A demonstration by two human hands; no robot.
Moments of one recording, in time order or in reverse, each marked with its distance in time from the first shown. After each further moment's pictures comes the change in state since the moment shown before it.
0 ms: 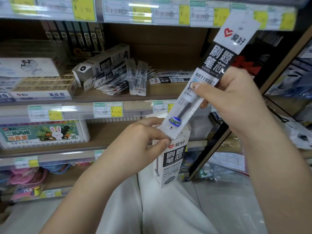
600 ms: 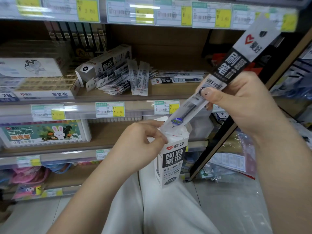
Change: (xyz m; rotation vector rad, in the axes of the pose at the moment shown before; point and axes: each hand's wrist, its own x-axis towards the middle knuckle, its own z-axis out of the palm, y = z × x) left_hand 0.002 0.002 0.006 -0.125 0.099 -0.158; right_hand -0.003 0.007 -0.016 0.129 -0.161 -0.026
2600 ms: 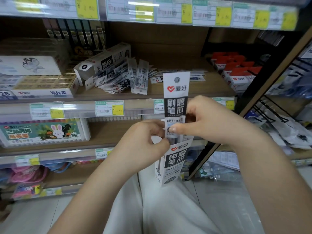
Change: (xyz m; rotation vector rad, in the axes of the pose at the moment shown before) left_hand 0.004 -0.001 0.003 0.063 -0.050 0.074; right_hand 0.004 0.007 0.031 -0.453 -0.389 0.235
